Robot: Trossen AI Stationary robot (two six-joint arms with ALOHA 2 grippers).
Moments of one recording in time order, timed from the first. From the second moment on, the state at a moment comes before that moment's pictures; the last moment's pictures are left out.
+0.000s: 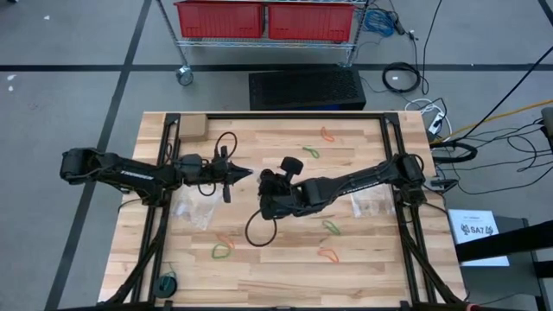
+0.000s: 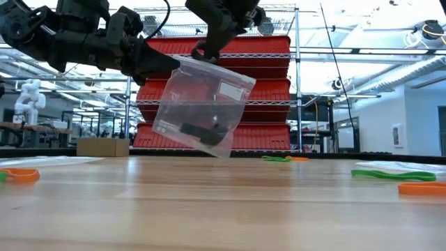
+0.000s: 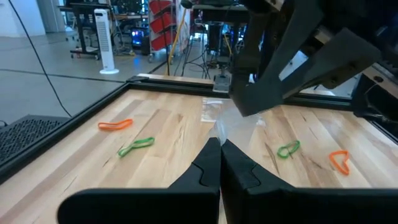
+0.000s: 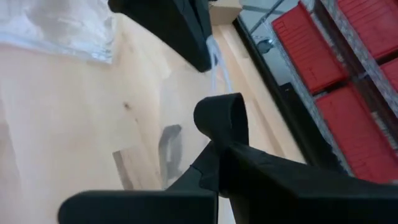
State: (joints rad) left arm 0.13 1.11 0.26 0.80 0.03 -0.04; right arm 0.22 2.00 1.79 -0.81 0.78 0.29
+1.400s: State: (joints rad) left arm 0.12 1.11 0.27 0.80 0.08 -0.05; right arm 0.13 2.00 1.79 -0.88 0.49 0.33
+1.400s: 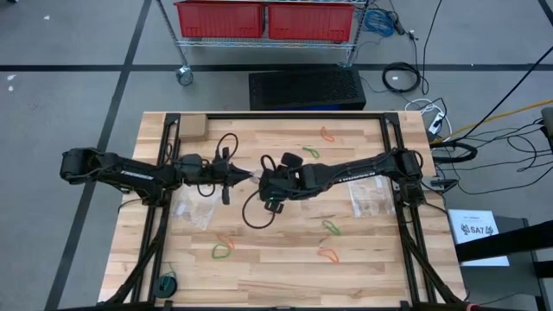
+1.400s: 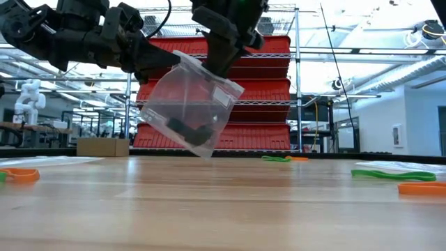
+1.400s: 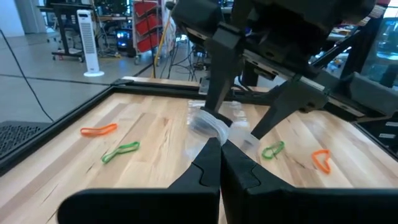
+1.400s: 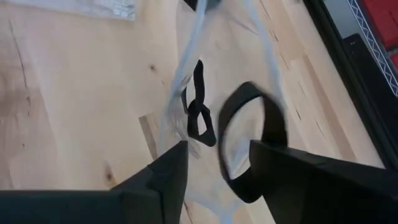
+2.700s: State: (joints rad) left arm 0.12 1.11 0.27 0.80 0.08 -0.05; right arm 0.08 2.02 1.79 -0.73 0.47 0.27
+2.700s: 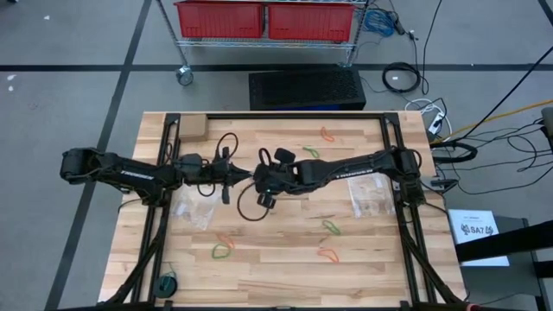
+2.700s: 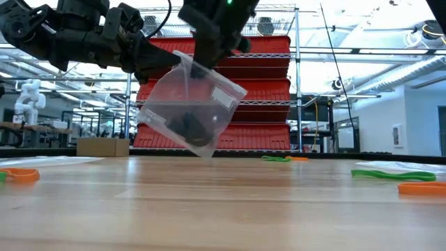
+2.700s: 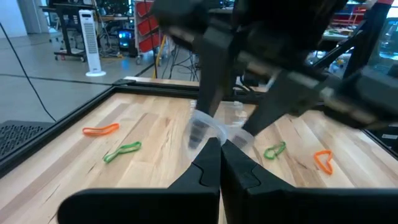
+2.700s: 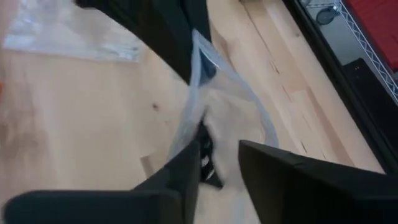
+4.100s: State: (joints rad) left arm 0.12 1.11 0.27 0.79 0.08 -0.05; right arm 0.12 1.90 1.27 -0.04 0.51 0.25
